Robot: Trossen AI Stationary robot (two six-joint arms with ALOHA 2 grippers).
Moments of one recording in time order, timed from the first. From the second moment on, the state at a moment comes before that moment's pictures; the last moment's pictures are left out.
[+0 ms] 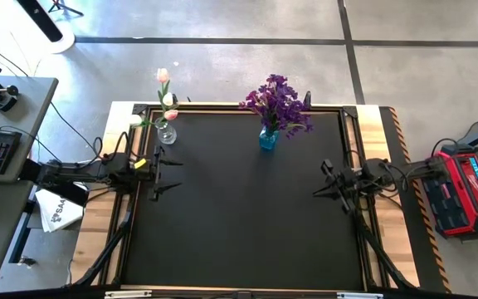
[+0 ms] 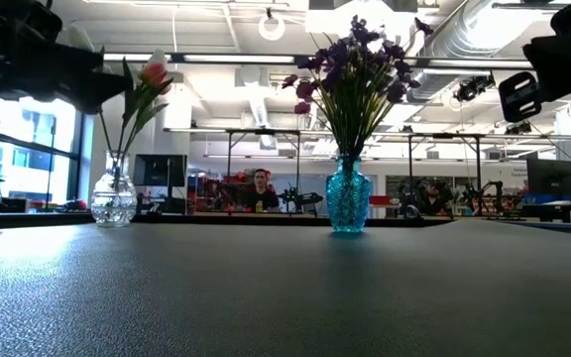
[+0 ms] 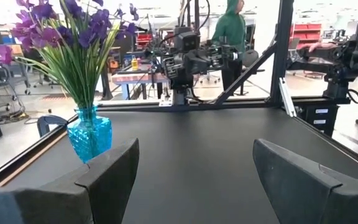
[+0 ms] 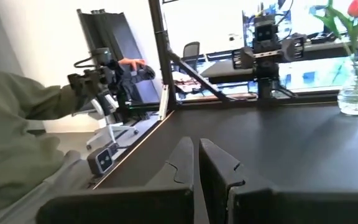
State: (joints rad) left arm -0.04 0.00 0.01 0.02 -0.05 0.06; right arm 0.19 0.00 0.01 0.04 -0.15 0.16
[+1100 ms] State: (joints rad) left arm -0.07 0.00 0.01 0.02 -0.05 0.06; right arm -0.15 0.00 0.01 0.04 -0.14 0.16
